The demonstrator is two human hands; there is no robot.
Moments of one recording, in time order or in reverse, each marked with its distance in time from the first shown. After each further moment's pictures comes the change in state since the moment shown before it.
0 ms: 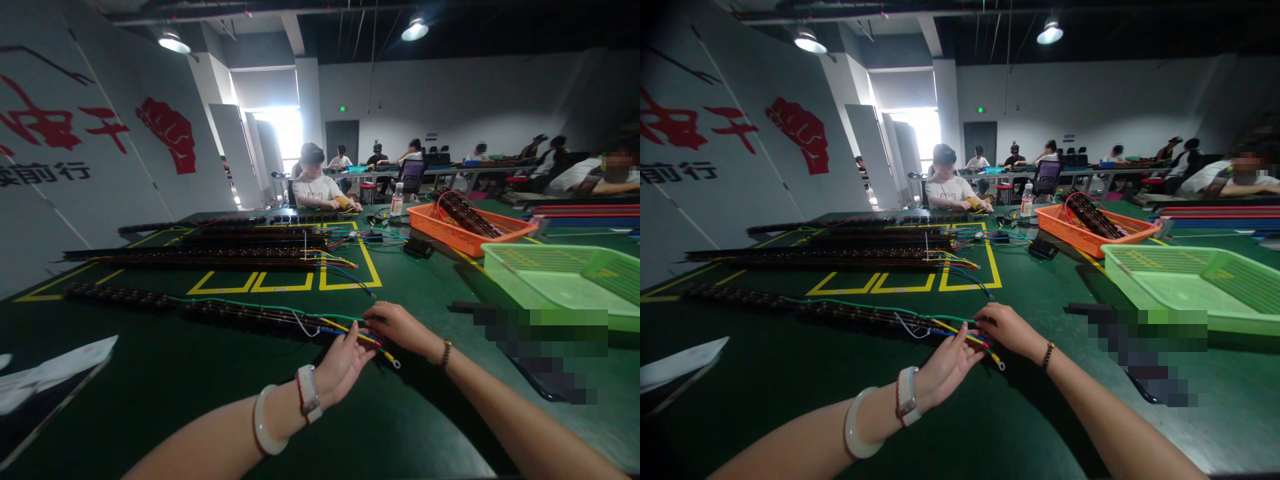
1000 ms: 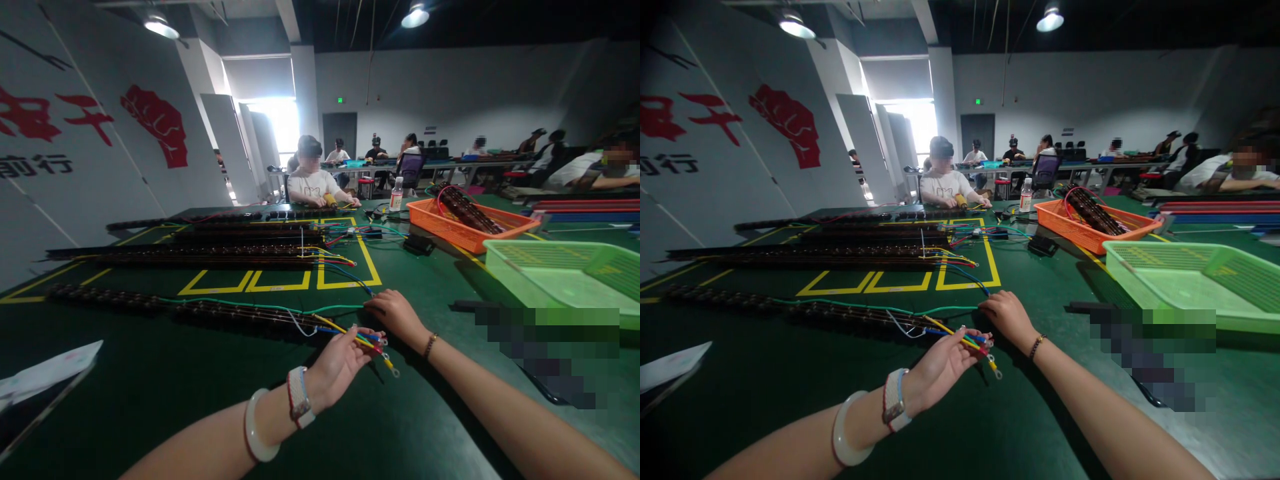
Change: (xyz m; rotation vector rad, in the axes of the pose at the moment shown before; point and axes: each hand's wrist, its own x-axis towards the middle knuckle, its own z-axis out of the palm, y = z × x) left_hand 0.000 0.012 -0.006 0.031 -0.097 -0.092; right_hand 0.012 0.045 0.021 -0.373 0.139 -0.006
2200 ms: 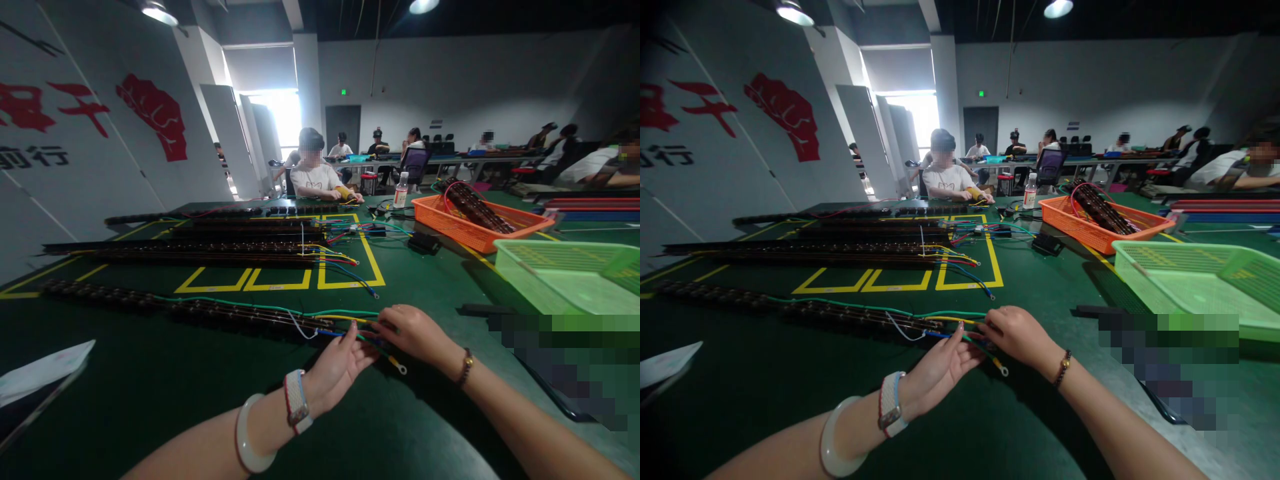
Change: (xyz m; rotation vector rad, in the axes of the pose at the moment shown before) left_hand 0.006 0.003 -0.003 -0.006 -0.010 0.008; right_hand -0.013 -0.028 -0.041 0.059 -0.092 -0.065
